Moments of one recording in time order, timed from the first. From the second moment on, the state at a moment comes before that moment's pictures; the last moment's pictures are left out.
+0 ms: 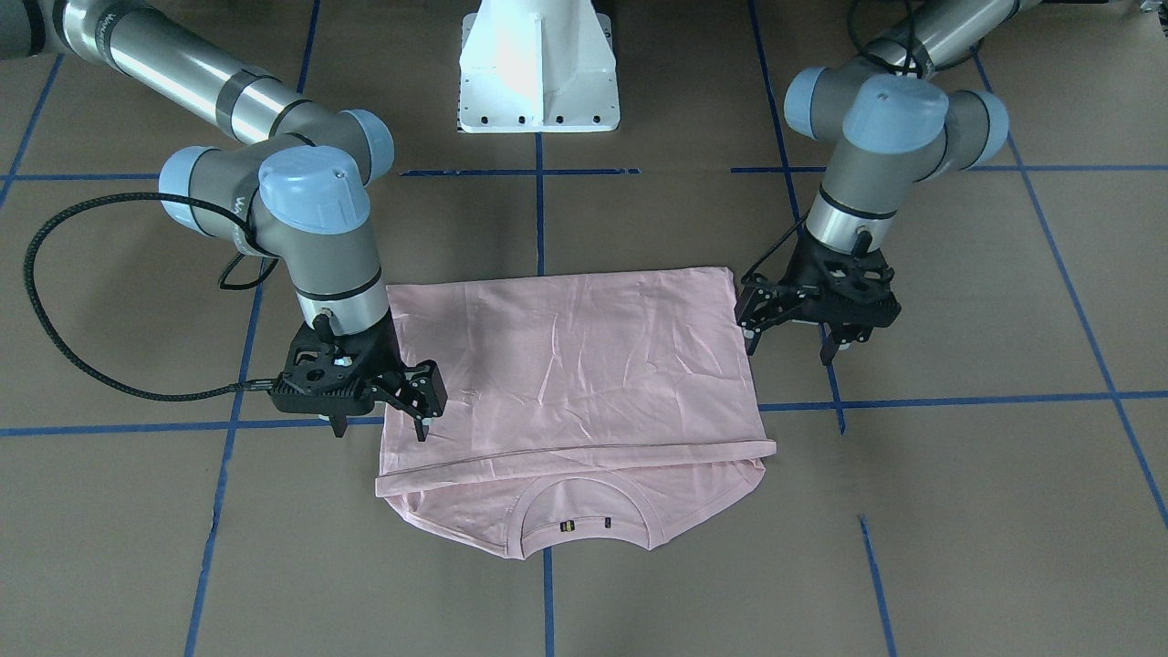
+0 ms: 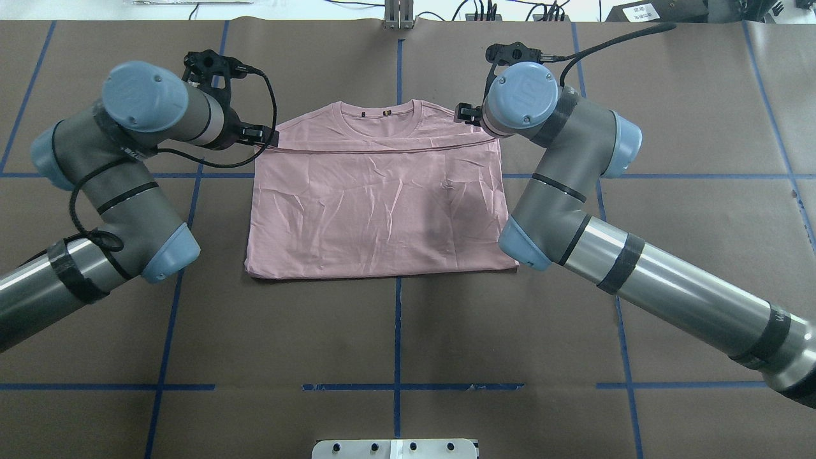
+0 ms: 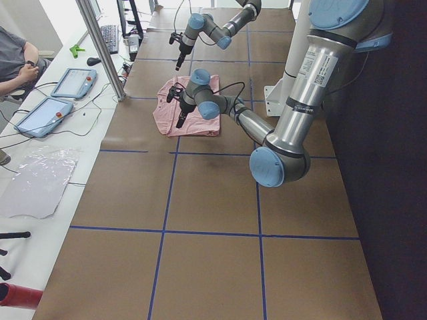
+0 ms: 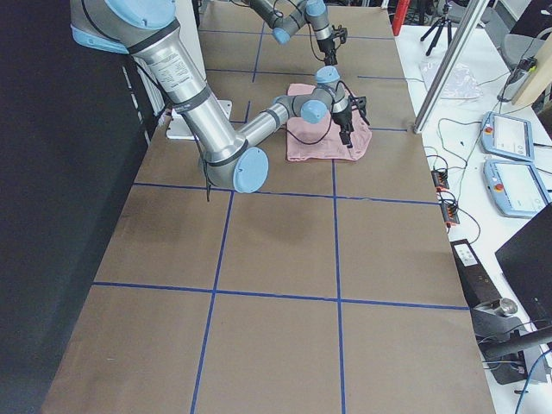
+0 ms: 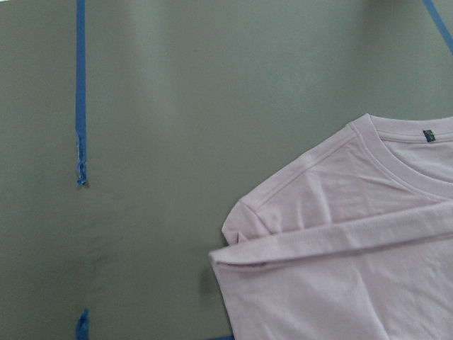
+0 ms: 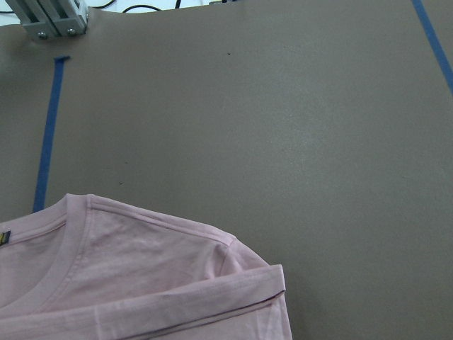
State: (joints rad) left arm -0.74 -1.91 -1.75 -2.02 -1.79 -0.98; right arm 0.73 -0.91 1.48 -1.27 1.67 1.19
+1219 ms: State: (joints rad) left arm -0.49 -1.79 -1.78 -2.13 -1.68 -1.28; right arm 0.73 -0.94 1.52 -1.27 1.68 1.19
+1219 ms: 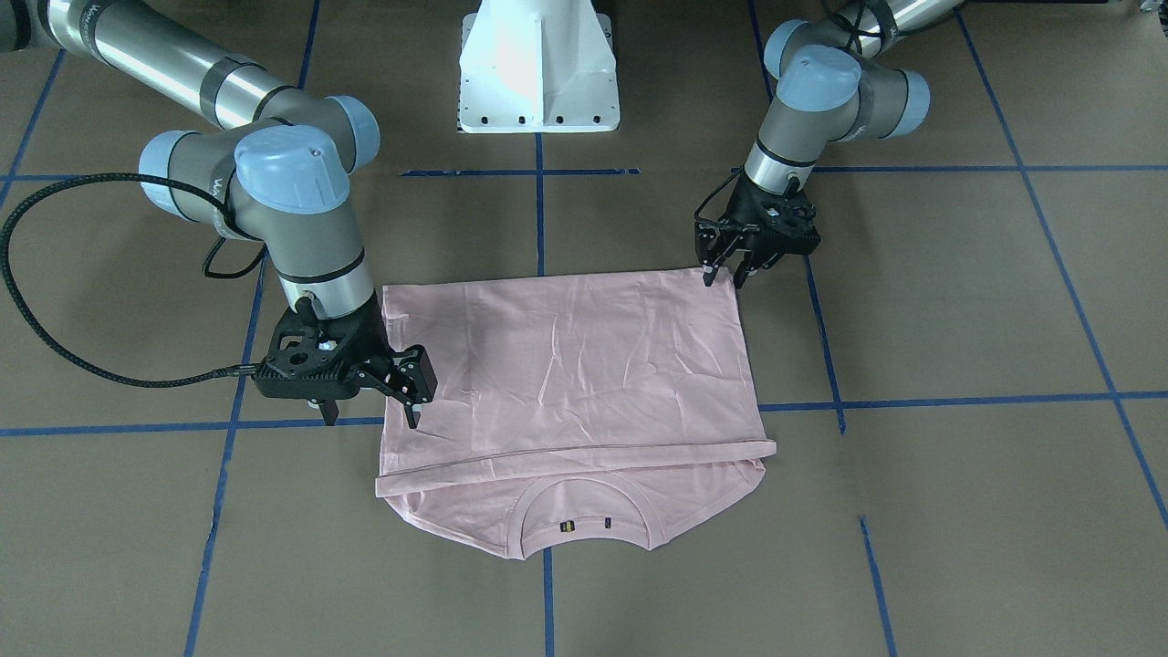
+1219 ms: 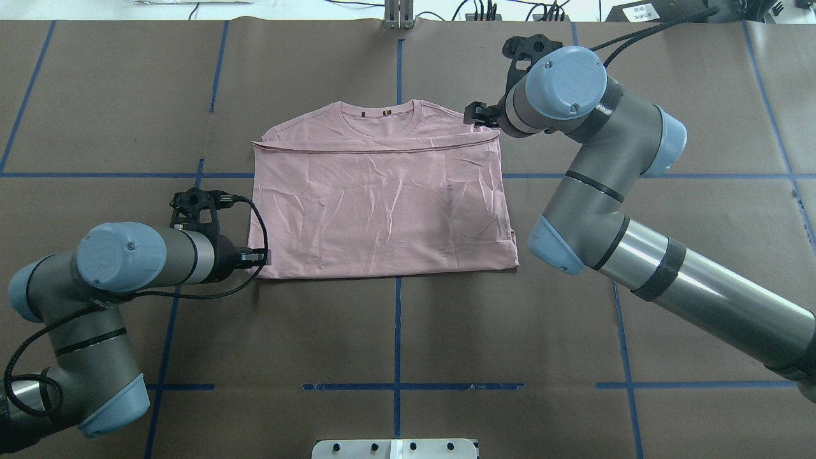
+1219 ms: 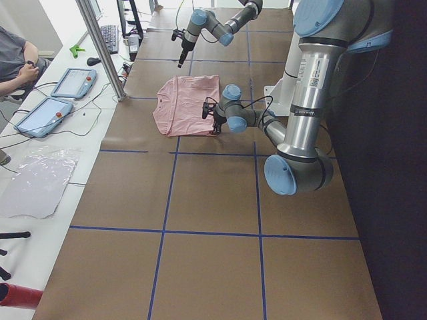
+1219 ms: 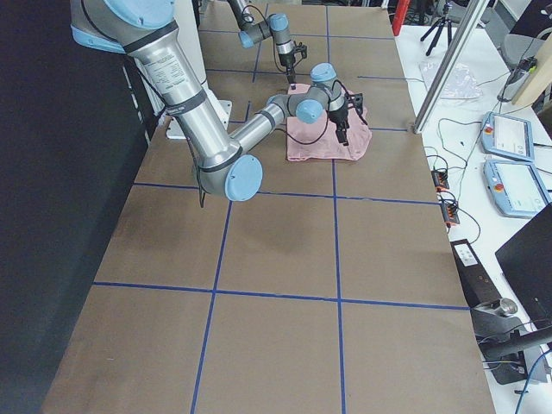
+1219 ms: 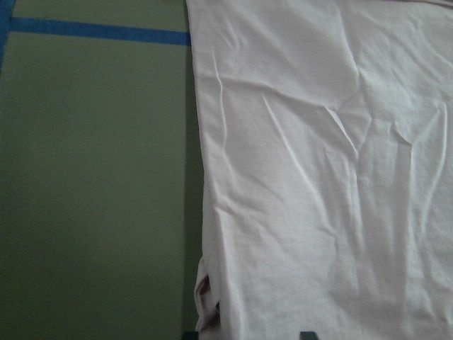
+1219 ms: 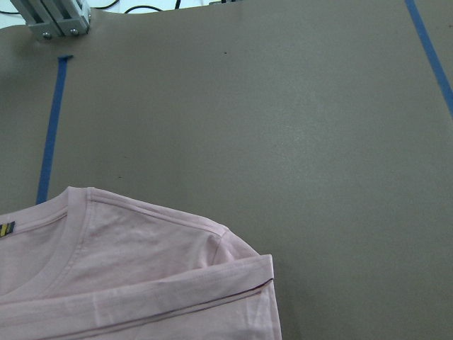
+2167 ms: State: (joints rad) left arm -0.71 -1.85 -1.65 -2.13 -1.69 -0.91; right arm 0.72 -0.94 1.52 -1.27 1.67 1.19
